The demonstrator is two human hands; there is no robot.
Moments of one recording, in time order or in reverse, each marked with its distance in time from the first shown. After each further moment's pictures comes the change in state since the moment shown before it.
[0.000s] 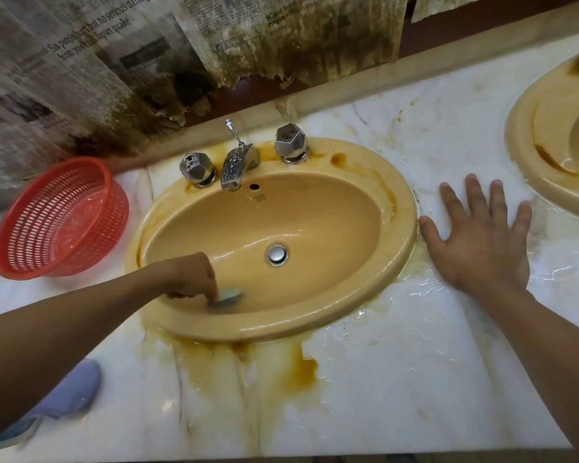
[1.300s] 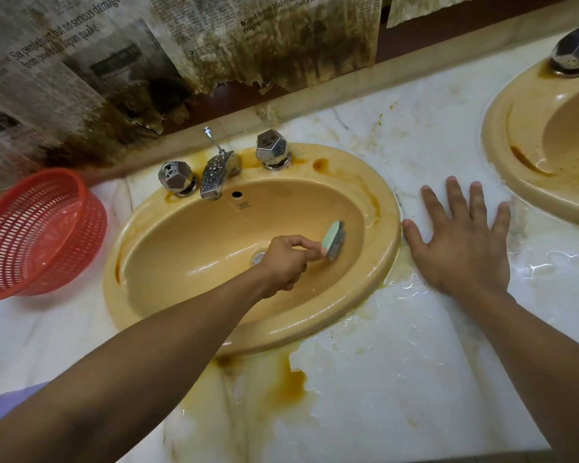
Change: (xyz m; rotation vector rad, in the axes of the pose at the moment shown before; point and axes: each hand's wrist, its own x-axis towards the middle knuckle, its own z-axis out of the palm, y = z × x) left_hand 0.031 0.157 0.053 -0.952 -0.013 0.335; right_hand 0.001 -0.002 0.002 -0.003 0.012 0.008
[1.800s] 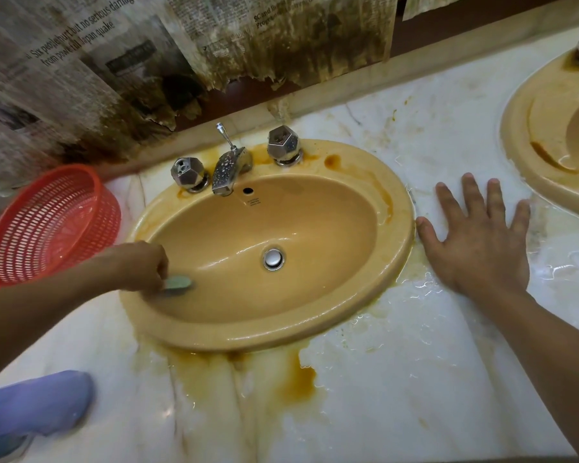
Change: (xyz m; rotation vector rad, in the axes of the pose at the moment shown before) left_hand -0.065 -0.036 -0.227 1.529 0.157 -0.228; right_hand 0.000 0.001 -0.001 0.002 -0.006 -0.003
